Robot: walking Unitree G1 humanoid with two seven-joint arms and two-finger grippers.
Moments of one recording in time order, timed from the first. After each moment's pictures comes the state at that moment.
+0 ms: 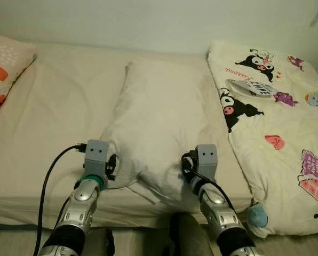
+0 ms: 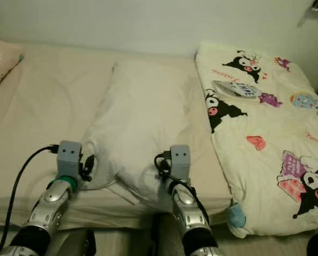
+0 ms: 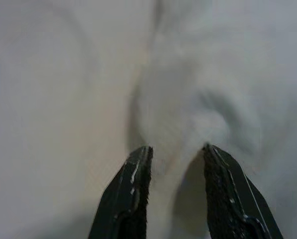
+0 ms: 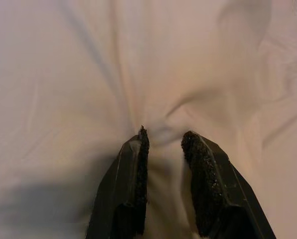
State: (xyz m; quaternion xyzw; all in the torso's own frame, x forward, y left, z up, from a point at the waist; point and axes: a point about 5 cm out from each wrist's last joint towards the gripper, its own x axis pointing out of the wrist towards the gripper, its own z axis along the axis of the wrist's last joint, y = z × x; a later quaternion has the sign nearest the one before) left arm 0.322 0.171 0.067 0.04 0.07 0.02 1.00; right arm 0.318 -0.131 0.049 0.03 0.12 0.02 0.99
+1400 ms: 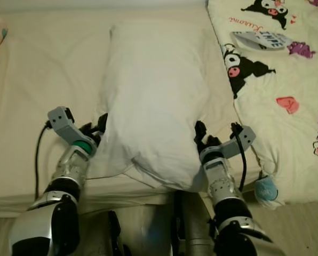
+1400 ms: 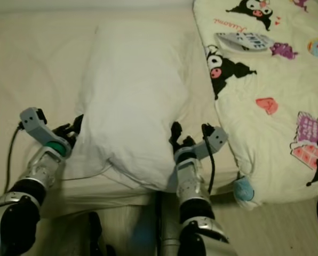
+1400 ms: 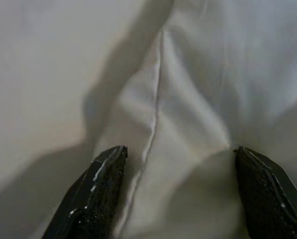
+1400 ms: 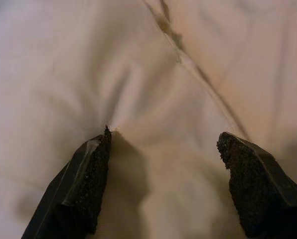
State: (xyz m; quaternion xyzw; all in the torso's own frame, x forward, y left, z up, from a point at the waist) left arm 0.375 0.184 0.110 -0.35 0.04 -0.05 0.93; right arm 0.362 -0.135 0.107 0.45 0.01 -0.01 0.89
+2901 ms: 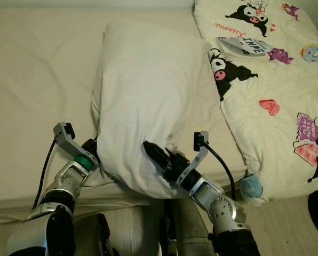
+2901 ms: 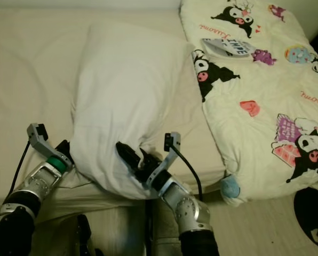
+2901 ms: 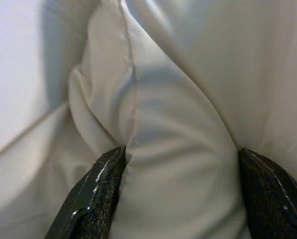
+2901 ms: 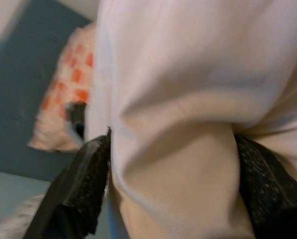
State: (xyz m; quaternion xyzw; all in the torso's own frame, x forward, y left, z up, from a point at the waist) left arm 0.351 0.186 0.081 -0.38 0.07 -0.15 0.91; right arm 0.305 -0.062 0.102 0.36 0.13 0.37 0.84
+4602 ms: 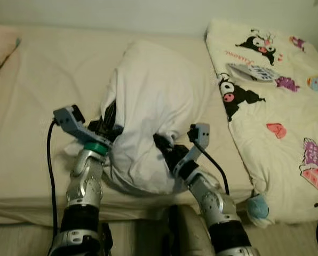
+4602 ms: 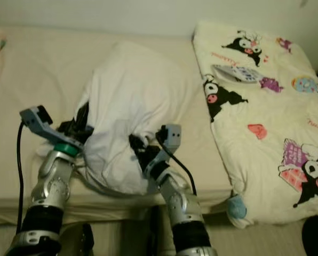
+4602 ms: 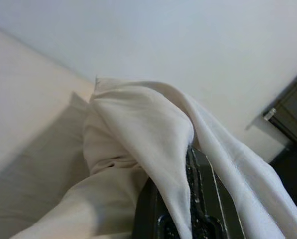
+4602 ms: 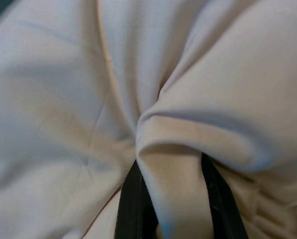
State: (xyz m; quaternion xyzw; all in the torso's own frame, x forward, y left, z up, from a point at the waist) left arm 0.342 0.136 0.164 -0.27 -0.16 -0.15 0.94; right arm 0.328 -0.074 0.120 0.26 0.03 0.25 0.93
